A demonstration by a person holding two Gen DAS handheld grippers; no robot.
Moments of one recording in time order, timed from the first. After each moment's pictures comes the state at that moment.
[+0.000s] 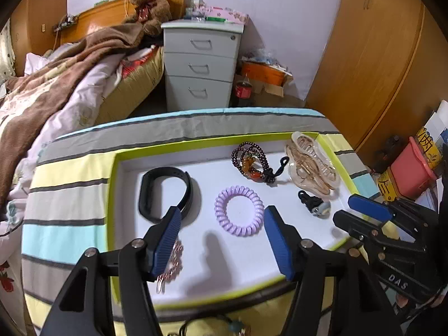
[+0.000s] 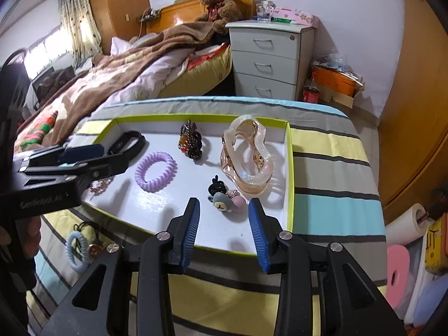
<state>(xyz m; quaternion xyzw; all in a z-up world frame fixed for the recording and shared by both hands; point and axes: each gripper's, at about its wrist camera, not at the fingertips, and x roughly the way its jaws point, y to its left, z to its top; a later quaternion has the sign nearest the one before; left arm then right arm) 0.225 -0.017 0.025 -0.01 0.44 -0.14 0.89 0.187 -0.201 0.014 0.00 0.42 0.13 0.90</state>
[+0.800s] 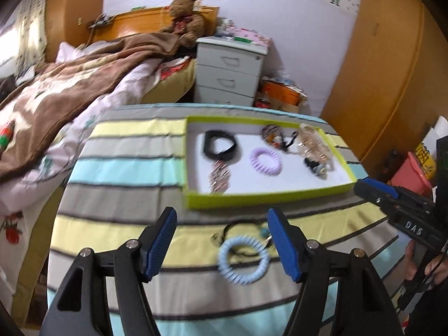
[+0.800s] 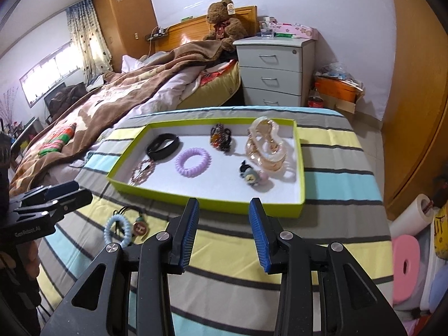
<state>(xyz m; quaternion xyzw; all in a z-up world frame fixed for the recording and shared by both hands) 0.122 0.054 0.032 -0.05 0.41 -0.09 0.91 0.124 -0.188 0.030 0.03 0.39 0.15 0.91</state>
